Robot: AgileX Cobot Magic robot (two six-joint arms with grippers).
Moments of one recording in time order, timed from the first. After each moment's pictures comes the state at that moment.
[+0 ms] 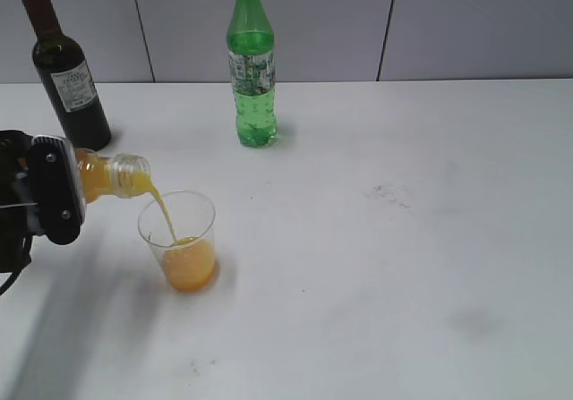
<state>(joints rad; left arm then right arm) -0.48 1.49 -0.36 -0.69 -0.67 1.87 -0.01 -0.01 -0.50 0.03 1.04 -0.06</state>
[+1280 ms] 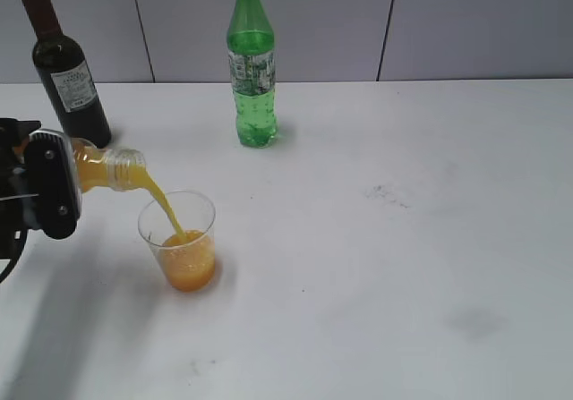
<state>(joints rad) -0.48 1.49 -0.36 -0.69 -0.75 1.93 -0.01 -0.01 -0.50 0.03 1.04 -0.06</state>
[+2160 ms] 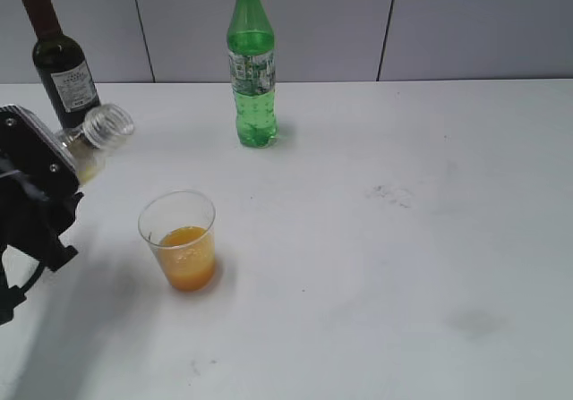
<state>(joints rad) -0.48 1.54 -0.36 -0.64 -0.65 1.25 -0.01 -0.01 -0.50 0.03 1.04 -0.06</state>
